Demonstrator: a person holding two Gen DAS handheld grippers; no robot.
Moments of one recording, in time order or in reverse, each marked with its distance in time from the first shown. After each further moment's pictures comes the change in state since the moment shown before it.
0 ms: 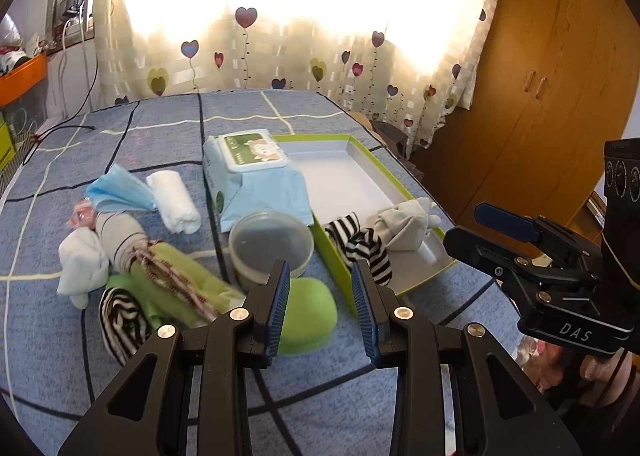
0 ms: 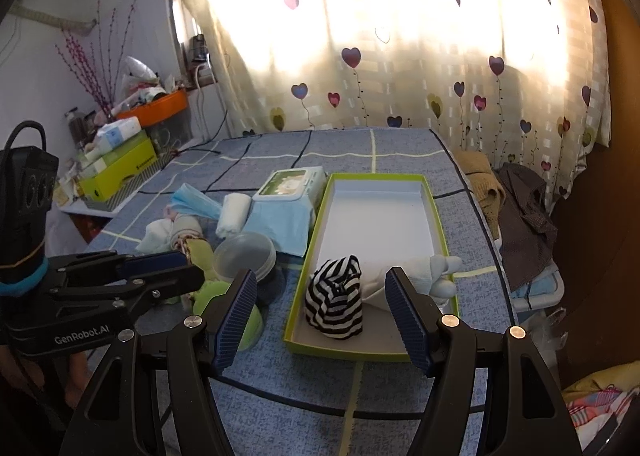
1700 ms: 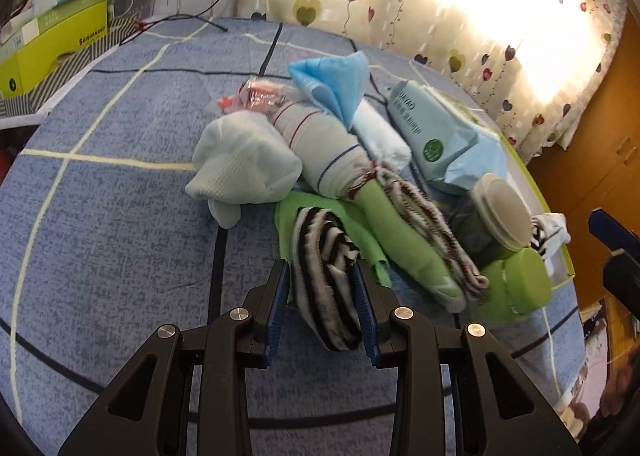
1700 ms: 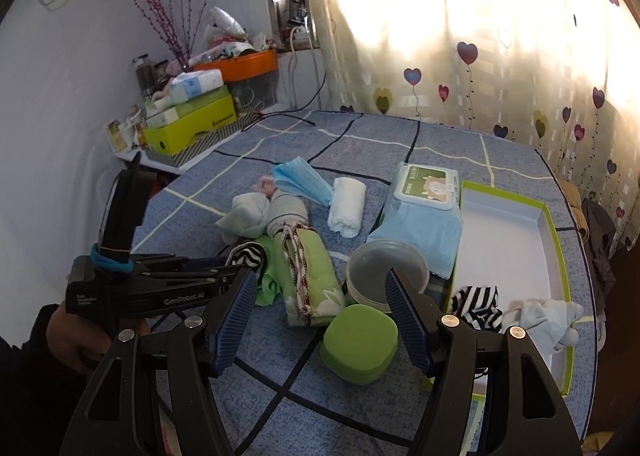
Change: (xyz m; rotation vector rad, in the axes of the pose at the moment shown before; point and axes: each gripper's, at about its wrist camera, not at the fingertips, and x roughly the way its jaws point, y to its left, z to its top) left arm 0.018 0.153 -0.055 -0.311 0.091 0.200; right arm 0.054 0.107 0.015 -0.197 0.082 0.227
